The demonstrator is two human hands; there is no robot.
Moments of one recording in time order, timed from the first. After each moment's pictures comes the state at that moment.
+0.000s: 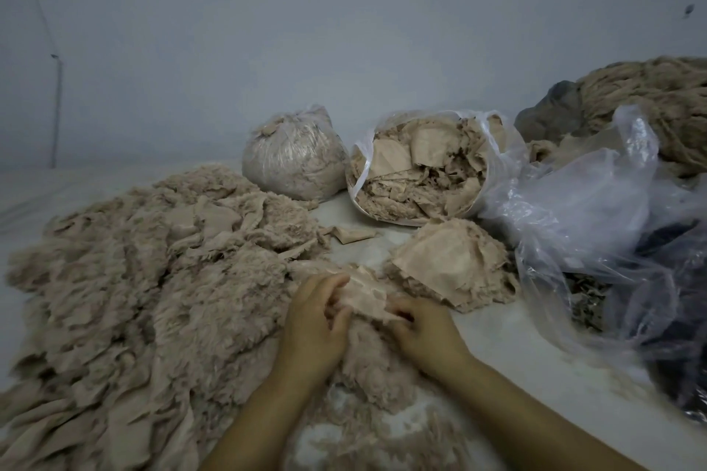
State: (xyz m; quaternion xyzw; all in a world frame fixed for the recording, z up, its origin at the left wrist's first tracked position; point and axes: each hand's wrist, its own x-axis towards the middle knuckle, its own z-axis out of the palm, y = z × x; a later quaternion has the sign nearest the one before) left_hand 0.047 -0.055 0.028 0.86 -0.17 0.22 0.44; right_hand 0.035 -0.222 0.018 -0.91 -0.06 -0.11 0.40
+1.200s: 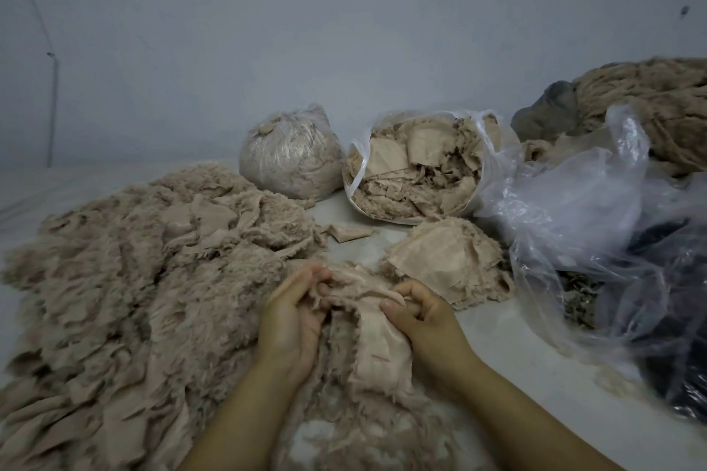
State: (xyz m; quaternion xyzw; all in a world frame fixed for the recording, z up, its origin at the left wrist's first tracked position) left_hand 0.050 -0.056 0.053 0.40 0.00 0.00 0.92; right_hand 0.019 -0.221 0.022 -0.67 -0.07 -0.07 0.74
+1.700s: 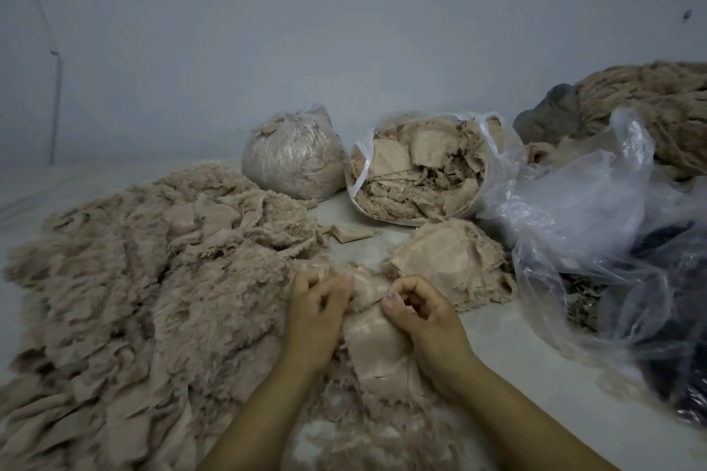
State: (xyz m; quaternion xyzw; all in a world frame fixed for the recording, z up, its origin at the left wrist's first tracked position) left_hand 0.047 -0.062 0.033 0.77 -0.12 0.15 0.61; right_hand 0.019 -0.214 0.024 -0.63 -0.11 -0.12 0.75
